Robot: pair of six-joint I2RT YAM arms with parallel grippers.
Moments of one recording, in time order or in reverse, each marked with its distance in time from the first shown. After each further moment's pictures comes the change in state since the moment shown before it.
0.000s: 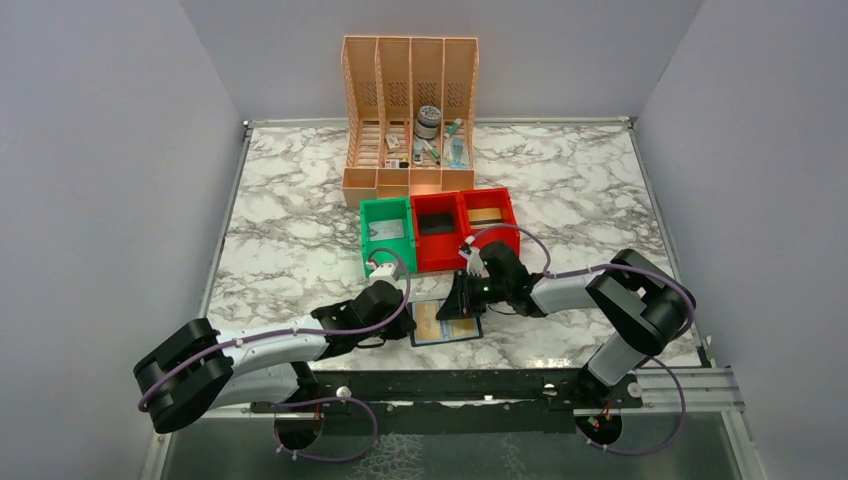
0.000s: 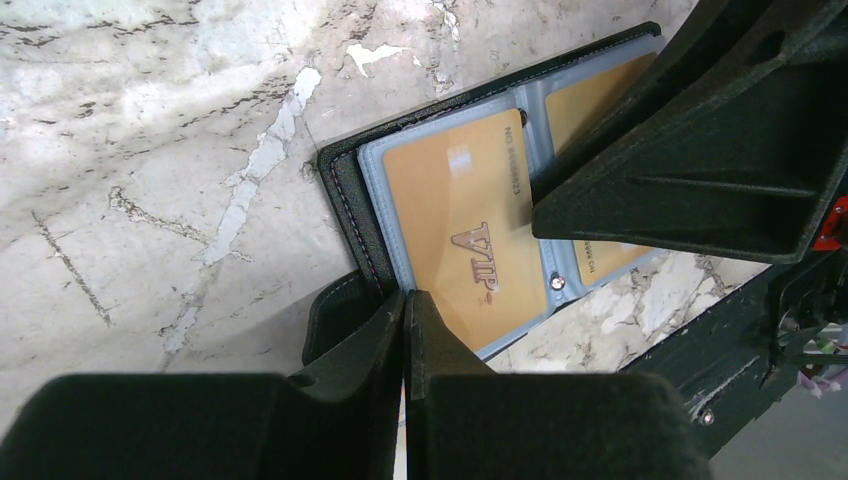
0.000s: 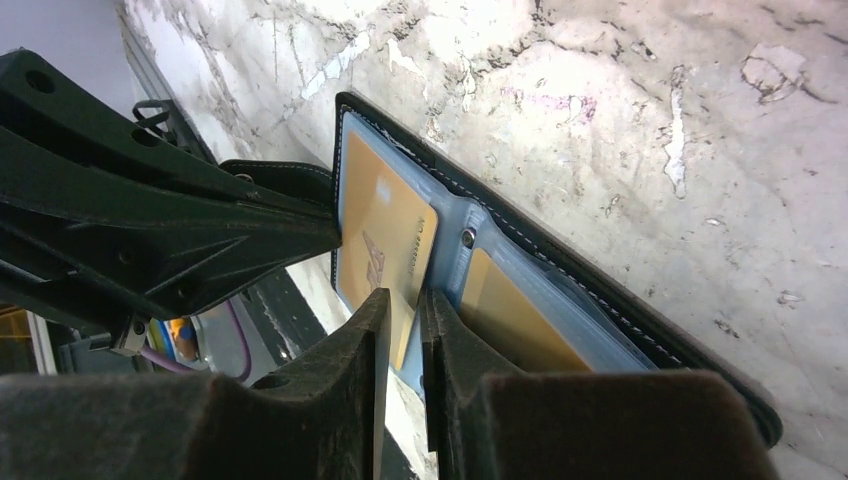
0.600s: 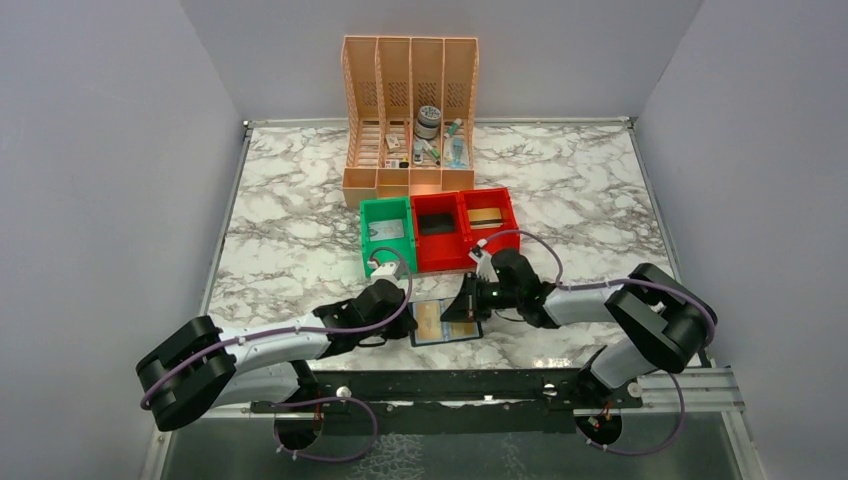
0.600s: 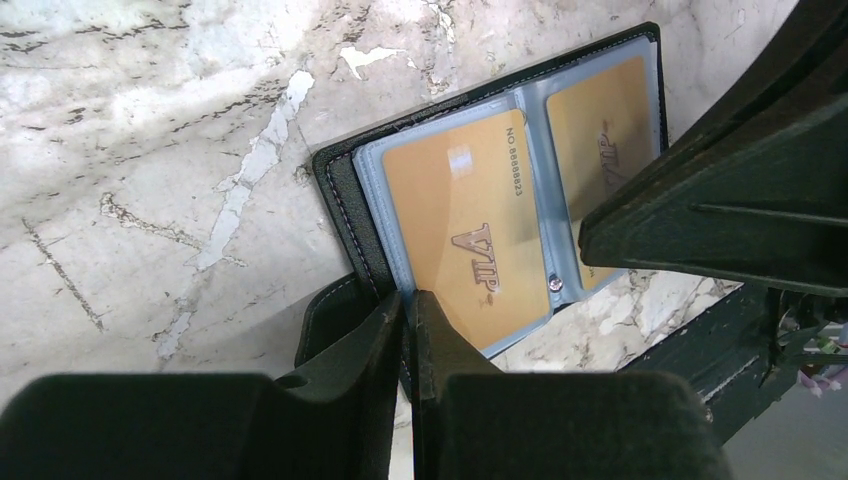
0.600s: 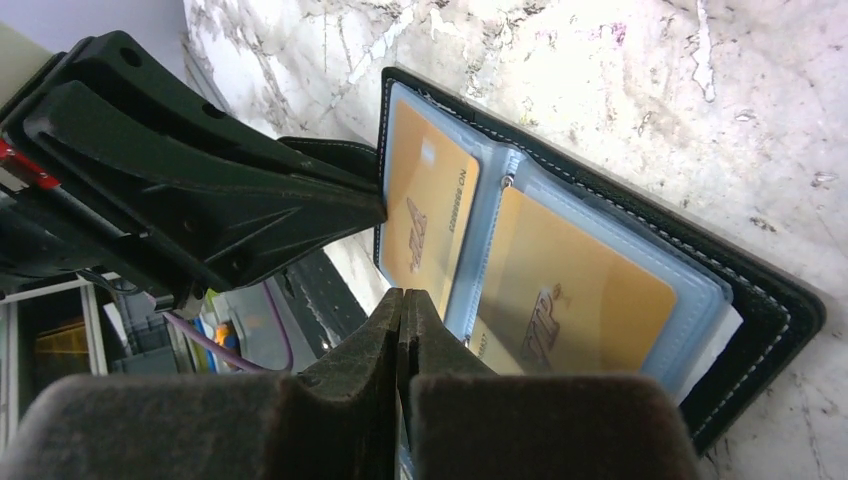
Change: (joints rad) left arm 0.005 0.015 0.010 -0.001 0.011 0.004; right arm 0.006 -0.104 -0.107 0.101 0.010 0.121
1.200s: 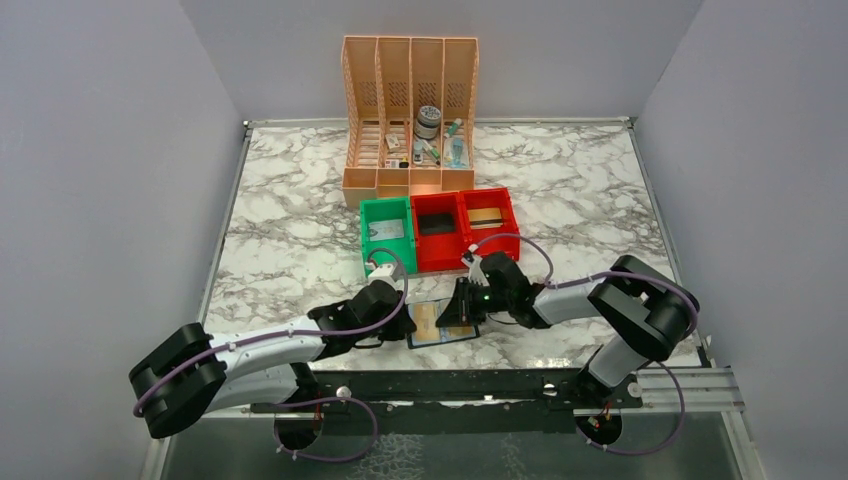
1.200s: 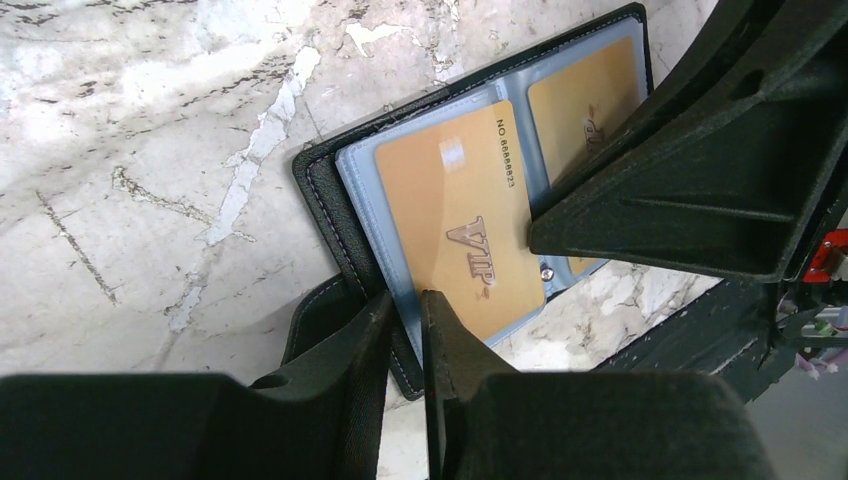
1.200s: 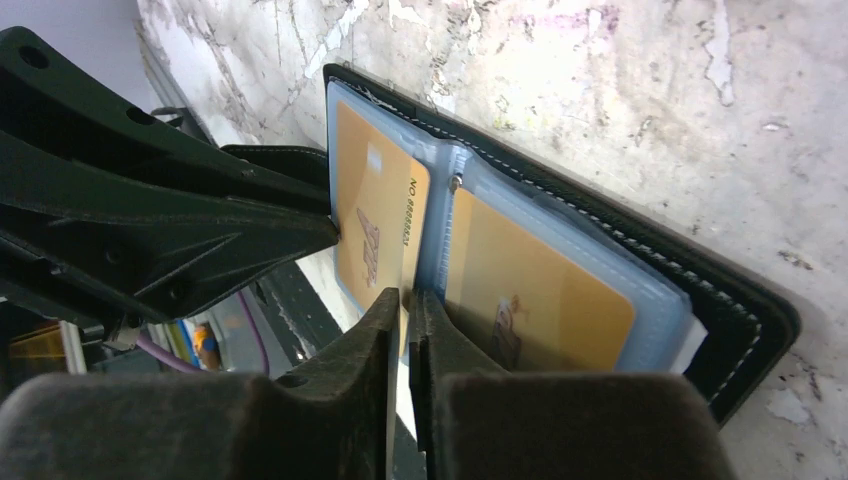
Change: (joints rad) left arm 0.000 -0.056 -0.009 -0.045 0.018 0.005; right arm 0.051 0.061 0.039 -0.026 0.061 -0.026
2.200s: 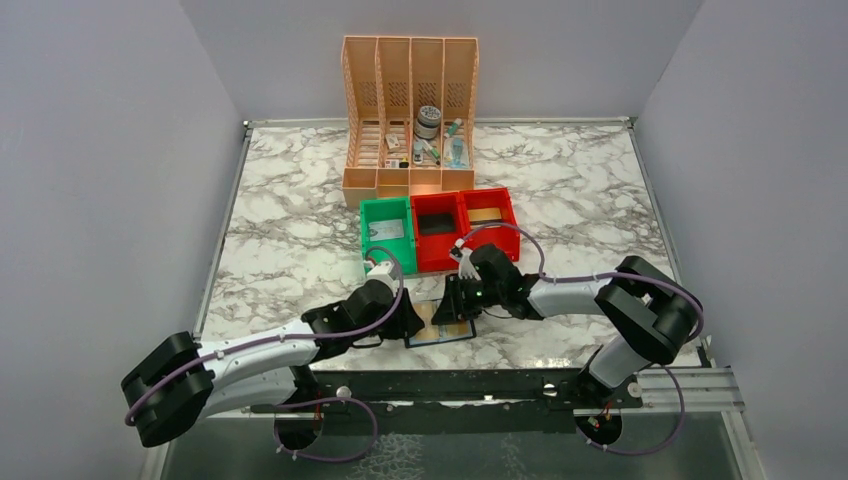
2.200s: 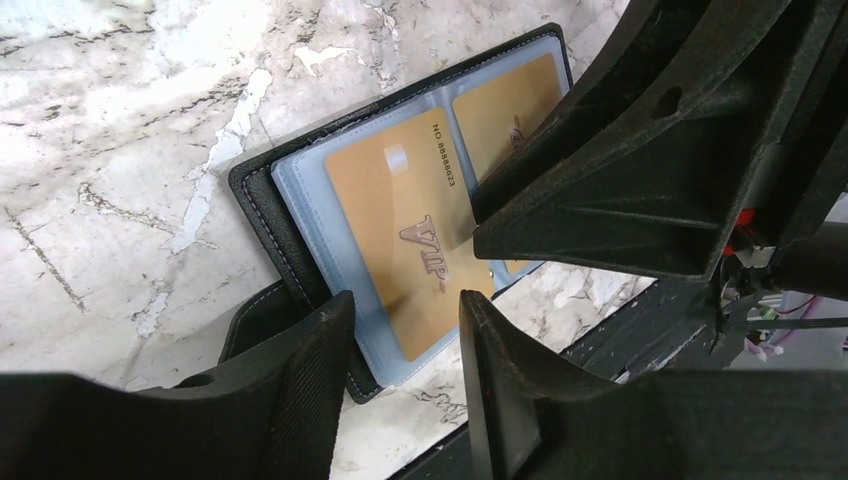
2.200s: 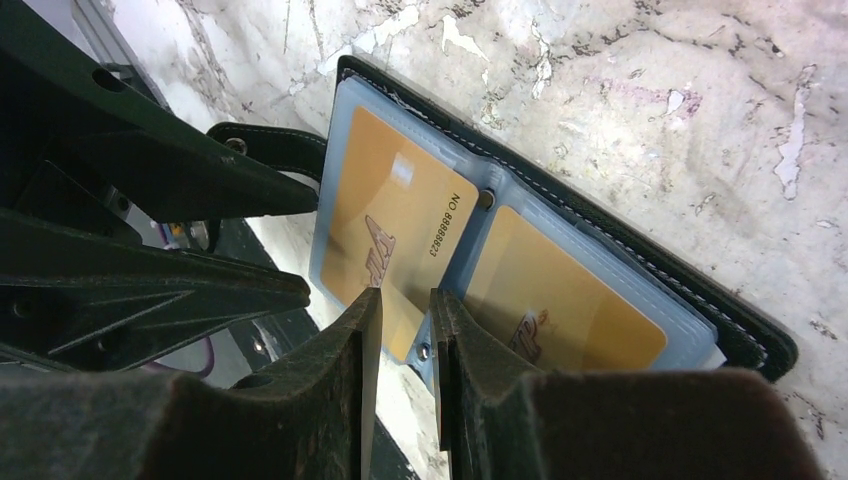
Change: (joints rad) left arm 0.000 -0.077 -0.013 0.020 0.021 -0.004; right arm 0.024 -0.009 0.108 -0.175 0.011 -0.175
